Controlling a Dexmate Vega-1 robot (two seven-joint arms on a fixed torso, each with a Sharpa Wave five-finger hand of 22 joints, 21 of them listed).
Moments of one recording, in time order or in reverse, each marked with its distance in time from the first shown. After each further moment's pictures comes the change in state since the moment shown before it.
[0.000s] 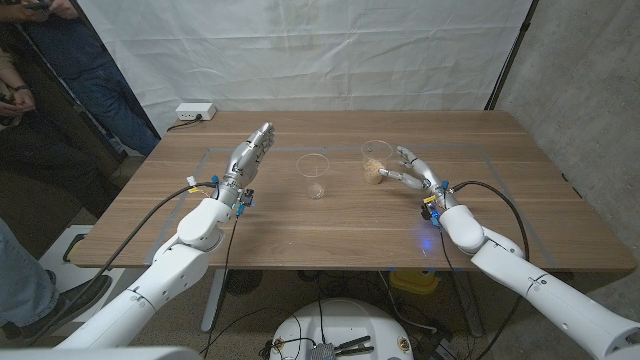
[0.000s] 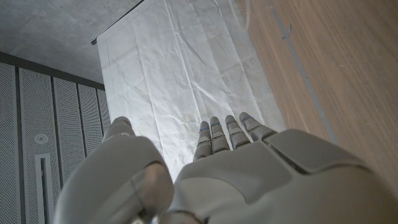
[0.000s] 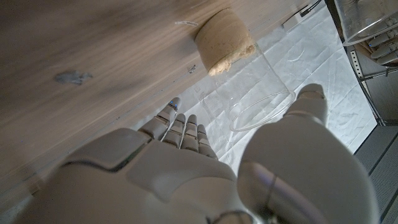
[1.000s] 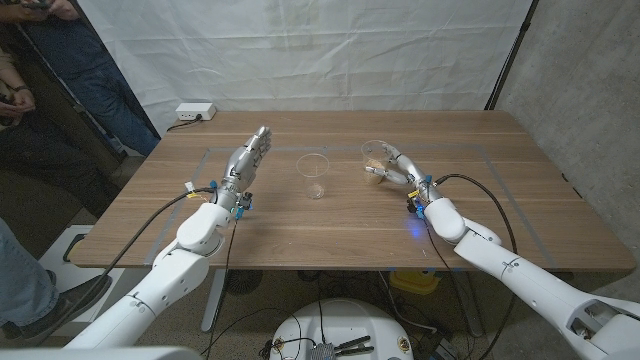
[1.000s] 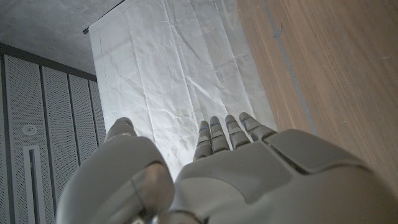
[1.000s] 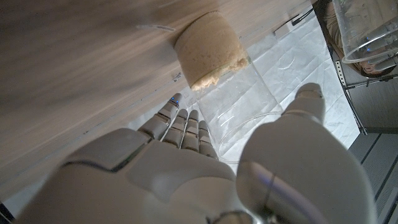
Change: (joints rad) left arm 0.028 -0.015 -0.014 0.005 -0.025 0.002 0.017; left_hand -0.005 0.016 -0.006 0.006 -0.005 0.014 -0.003 0.000 0.000 0.010 0.000 0.000 0.005 0.005 -0.005 0.000 0.000 0.000 0.000 0.000 0.000; right arm 0.139 0.093 -0.097 0.190 -0.069 0.087 -0.025; right_hand 0.026 0.014 -0.021 0.001 0.021 0.124 -0.035 0.034 0.000 0.143 -0.045 0.049 0.000 0.142 -0.034 0.027 0.001 0.111 0.001 0.018 0.003
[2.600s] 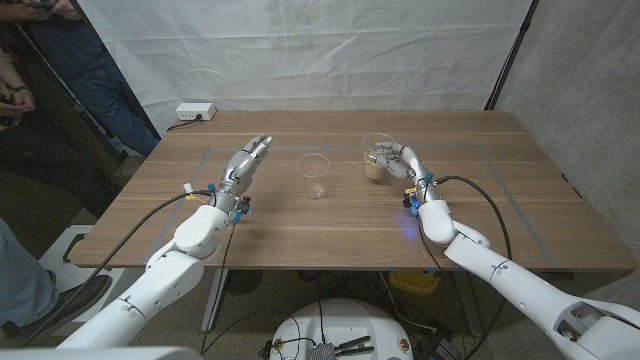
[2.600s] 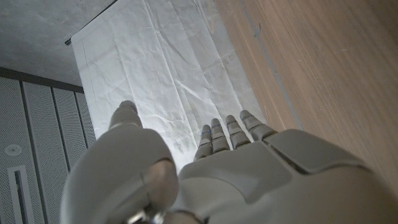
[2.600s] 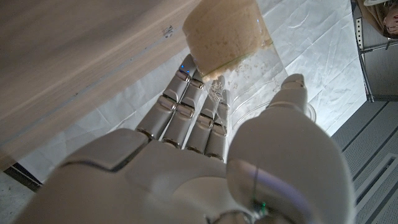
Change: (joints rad) left arm 0.031 0.058 -0.008 -0.065 0.079 0.097 0.076; left_hand 0.193 -0.007 0.024 -0.096 -0.015 -0.102 0.029 -0.034 0.000 -0.058 0.041 -0.026 0.002 -0.022 0.047 -0.008 -0.002 0.022 0.050 -0.004 0.000; right arm -0.021 0.032 0.011 -0.033 -0.043 0.012 -0.193; right_hand 0.171 0.155 -0.019 0.006 -0.033 0.517 -0.113 0.044 0.000 0.566 -0.135 0.094 0.006 0.644 -0.054 0.039 0.015 0.463 -0.042 0.156 0.048
